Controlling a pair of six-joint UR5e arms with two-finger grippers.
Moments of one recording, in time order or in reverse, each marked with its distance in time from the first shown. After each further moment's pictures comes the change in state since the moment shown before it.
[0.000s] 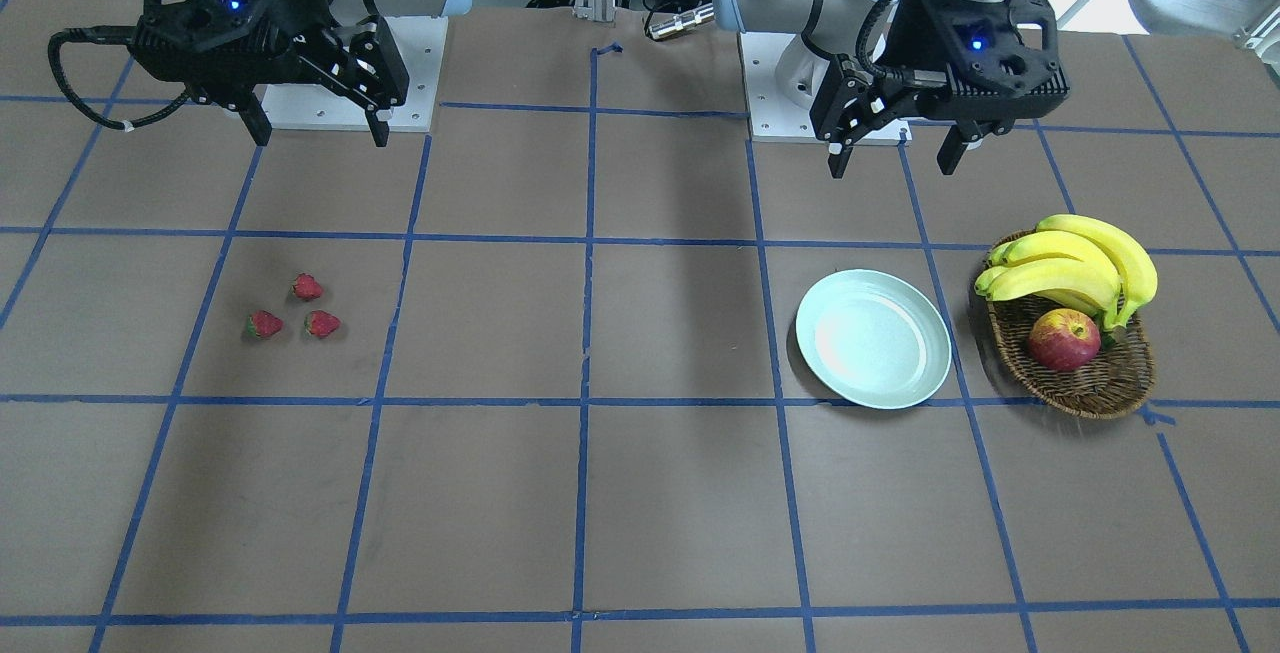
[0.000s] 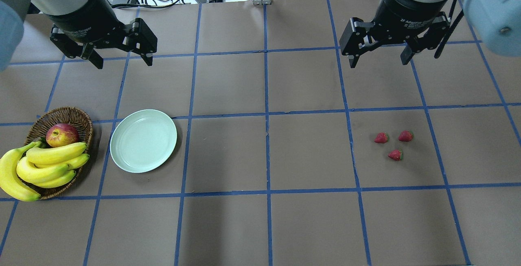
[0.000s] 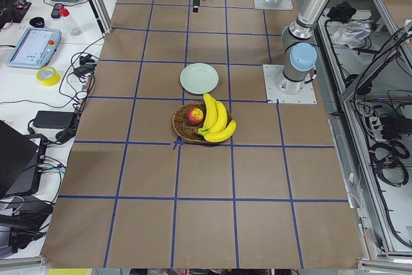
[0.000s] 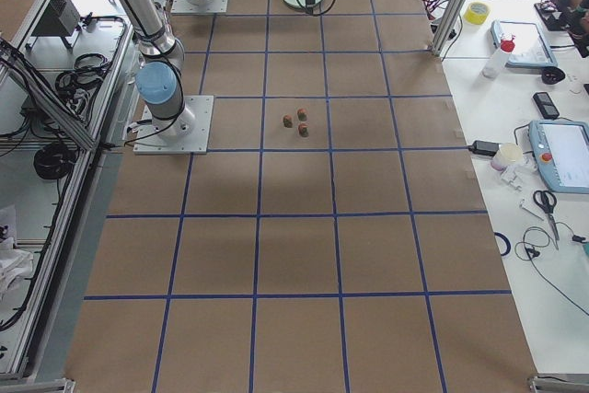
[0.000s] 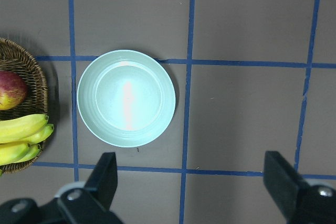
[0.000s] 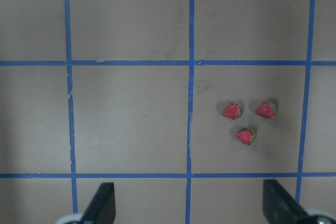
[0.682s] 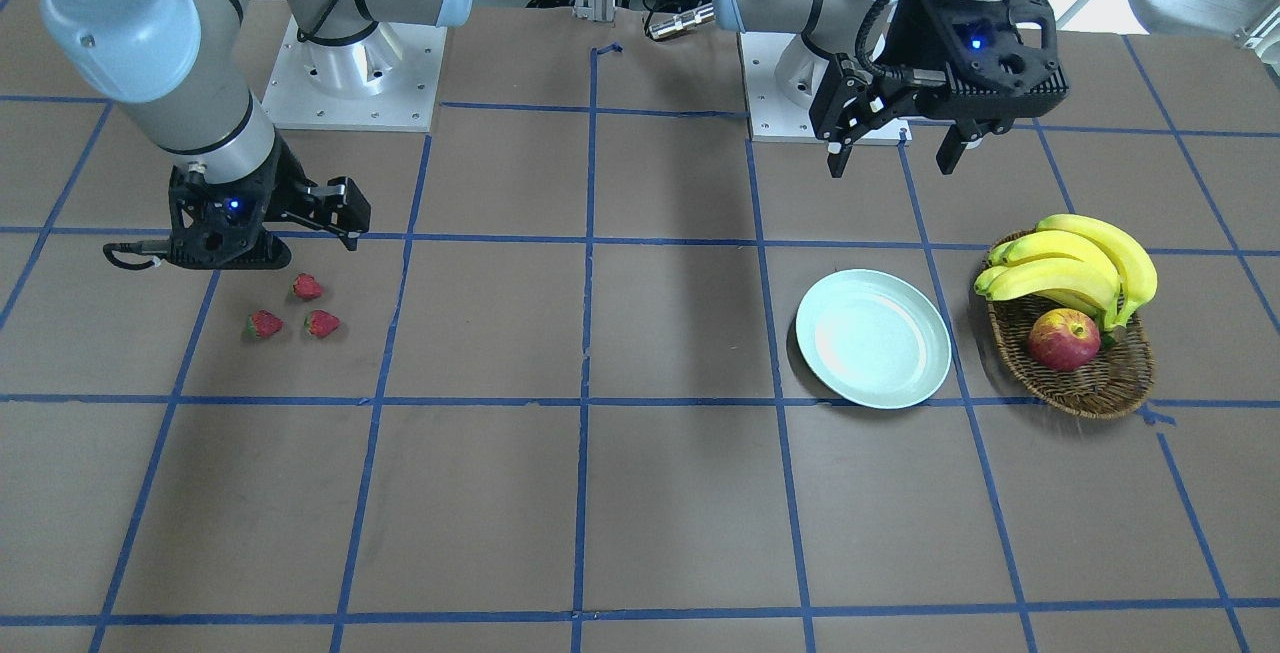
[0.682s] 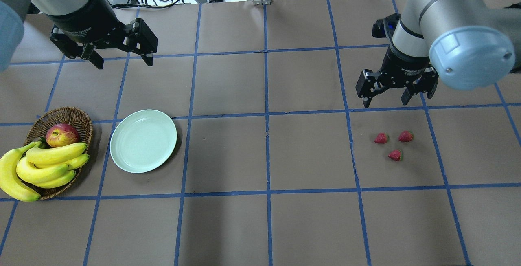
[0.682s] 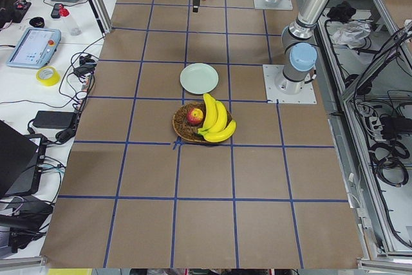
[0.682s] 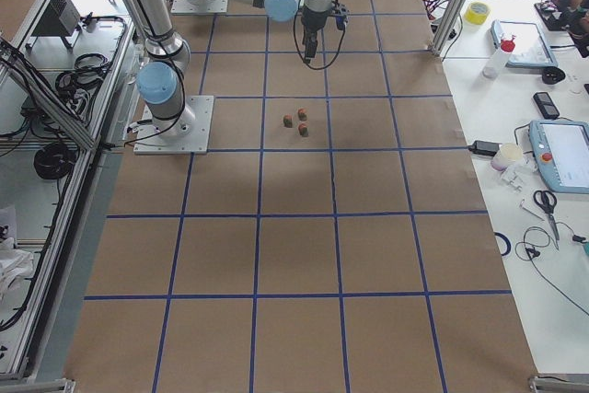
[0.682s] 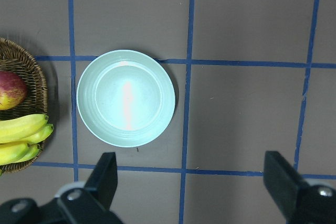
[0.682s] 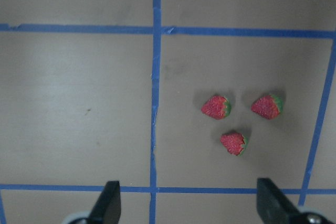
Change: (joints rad) left arm 0.000 0.000 0.000 0.000 0.000 -0.001; right arm -0.157 0.097 0.320 -0.287 -0.004 -0.181
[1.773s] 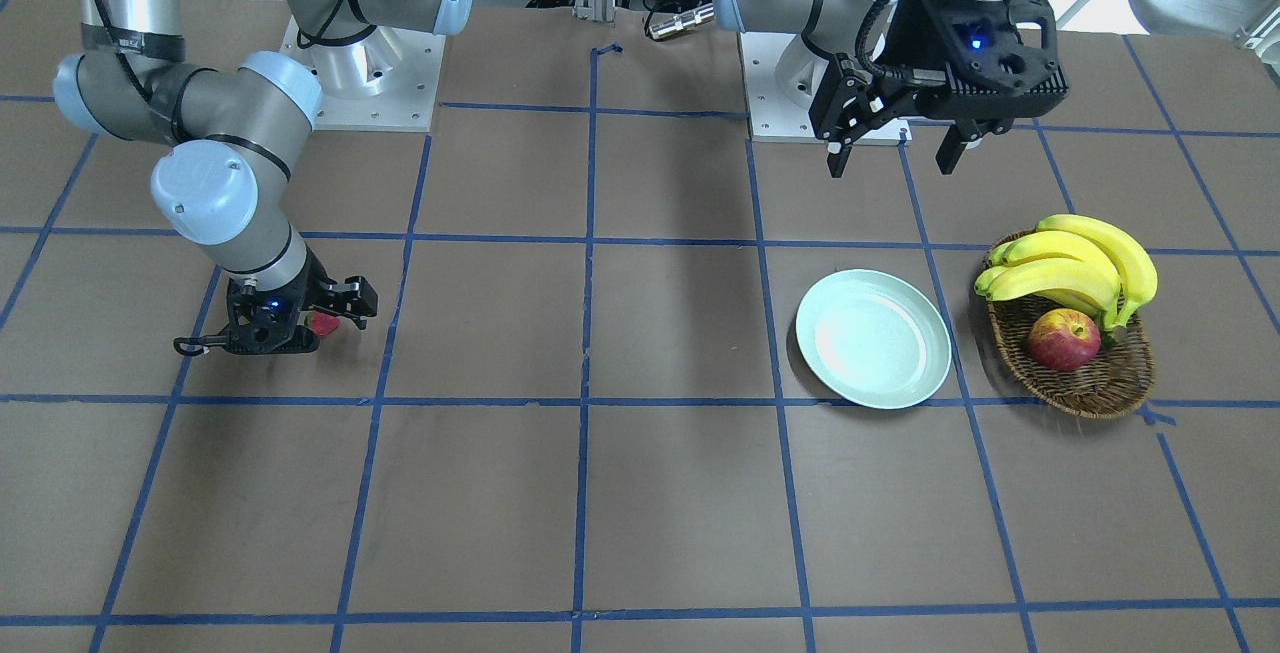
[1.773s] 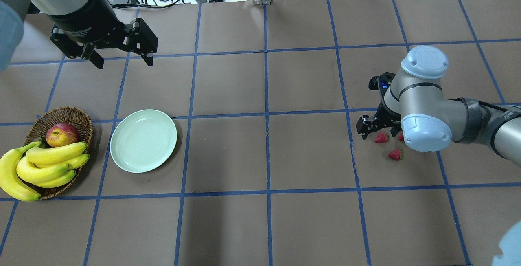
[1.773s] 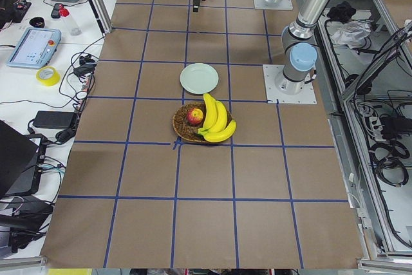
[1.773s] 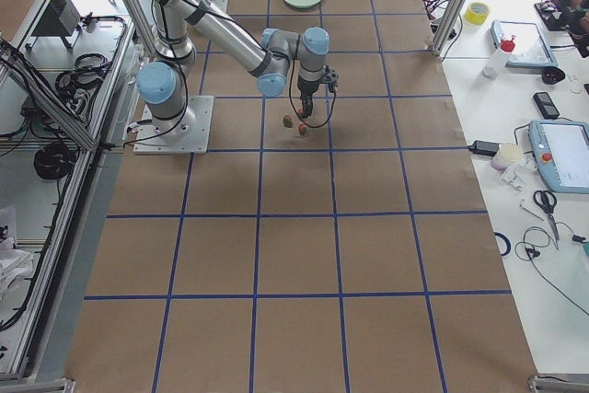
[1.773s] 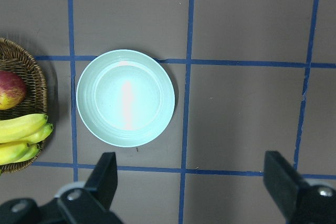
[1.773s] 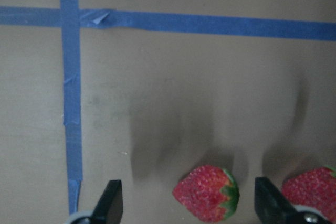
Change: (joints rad) left arm 0.000 0.001 -0.001 0.000 -0.001 0.000; right arm -0.074 0.195 0.292 -0.514 -0.012 -0.095
